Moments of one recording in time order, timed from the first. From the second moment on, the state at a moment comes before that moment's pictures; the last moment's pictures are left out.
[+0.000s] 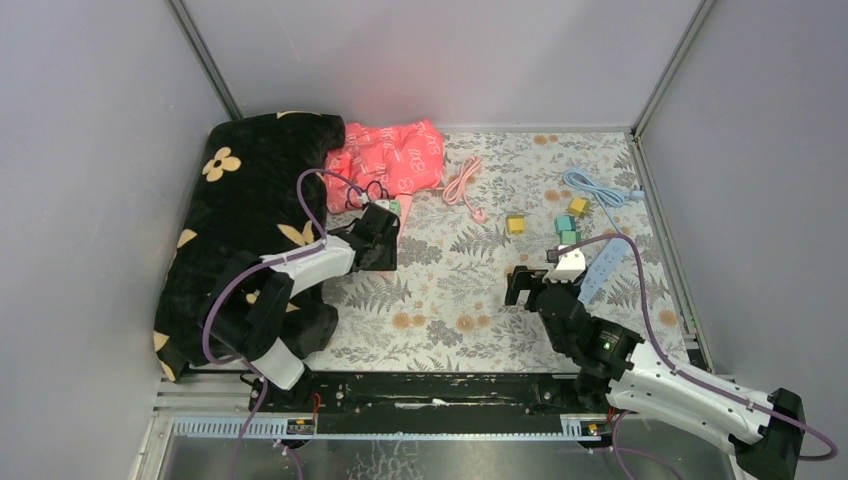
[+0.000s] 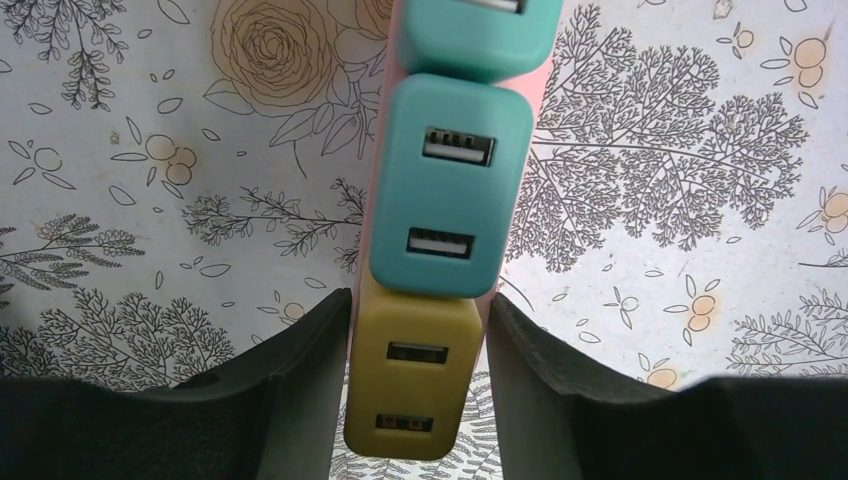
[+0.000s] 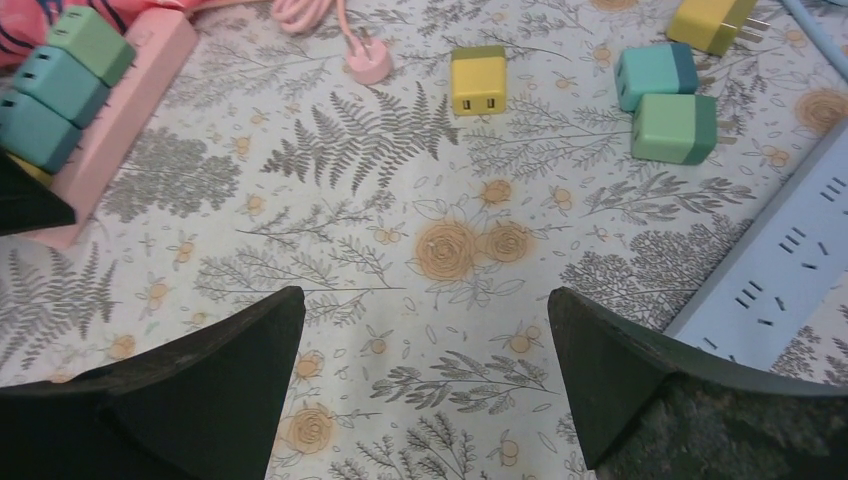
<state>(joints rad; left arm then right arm) -0.52 1.61 0.88 -0.29 -0.18 -0.46 0.98 0.57 0.36 -0.25 0.79 0.50</state>
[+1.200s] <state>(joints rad) -0.48 1.09 1.23 -0.54 -0.16 -0.26 0.50 0.97 0.79 -0.66 0.68 0.53</state>
